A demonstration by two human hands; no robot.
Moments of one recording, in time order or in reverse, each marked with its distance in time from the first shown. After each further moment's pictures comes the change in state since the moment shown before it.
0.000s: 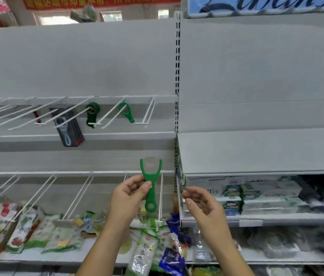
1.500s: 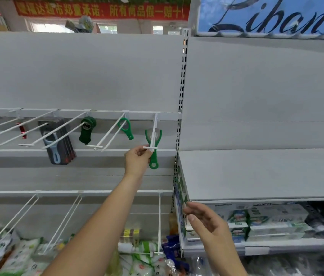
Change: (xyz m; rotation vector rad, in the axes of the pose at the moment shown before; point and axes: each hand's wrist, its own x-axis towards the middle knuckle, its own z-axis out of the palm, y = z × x) left_hand 0.202 0.020 0.045 -0.067 0.041 0.032; right_hand 0.048 0.004 0.020 0.012 0.024 0.026
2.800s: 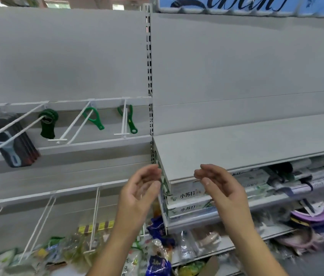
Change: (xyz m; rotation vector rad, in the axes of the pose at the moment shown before) left_hand -0.172 -0.002 -0.018 0.059 -0.467 0.217; right_hand -0.025 -0.056 -0.044 0.071 0.229 -0.218
